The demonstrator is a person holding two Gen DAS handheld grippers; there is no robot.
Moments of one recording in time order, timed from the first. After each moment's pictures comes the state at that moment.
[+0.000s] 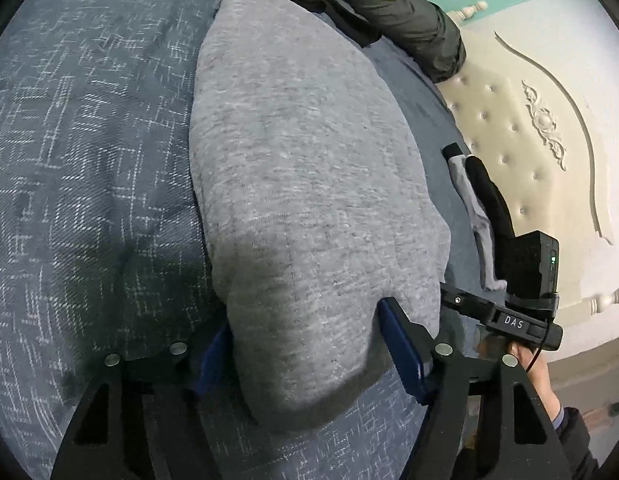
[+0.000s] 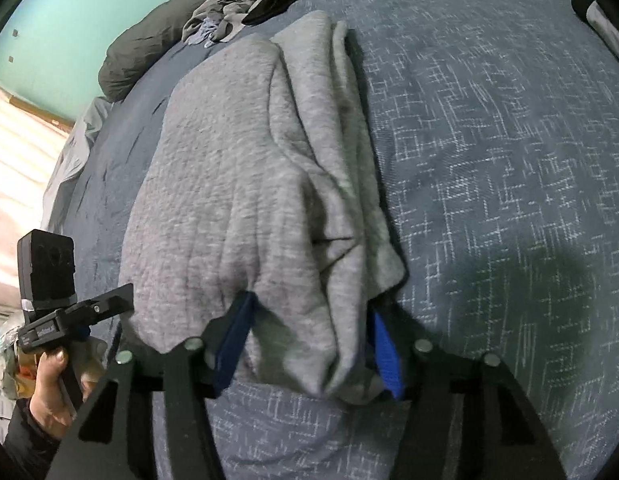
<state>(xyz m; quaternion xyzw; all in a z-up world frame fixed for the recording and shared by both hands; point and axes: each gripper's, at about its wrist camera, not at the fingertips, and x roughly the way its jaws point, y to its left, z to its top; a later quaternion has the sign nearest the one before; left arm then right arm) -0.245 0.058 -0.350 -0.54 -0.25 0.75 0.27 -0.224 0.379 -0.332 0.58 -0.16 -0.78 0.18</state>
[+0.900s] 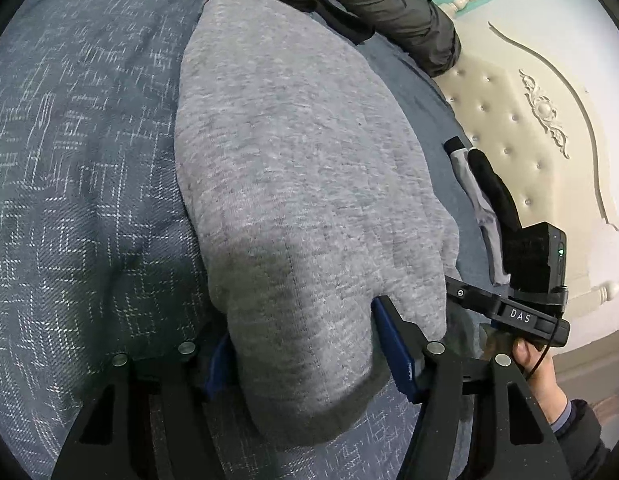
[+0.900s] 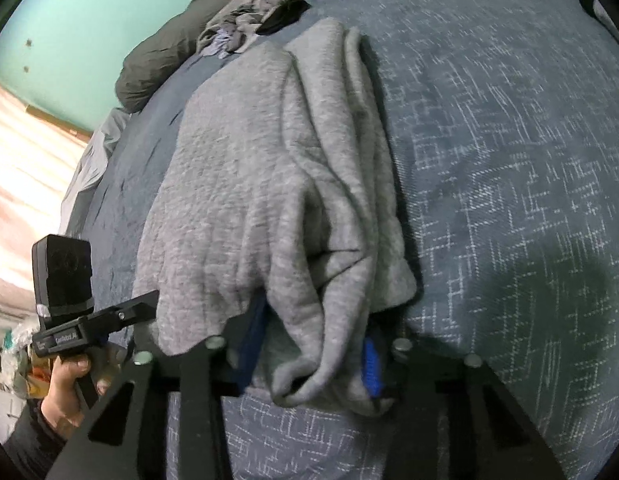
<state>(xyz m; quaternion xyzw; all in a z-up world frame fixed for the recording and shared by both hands) -0.247 0.064 -0.348 -0.54 -0.22 0.77 0.27 -0.232 0.355 -0.336 0.55 -0.18 -0.79 0.20</state>
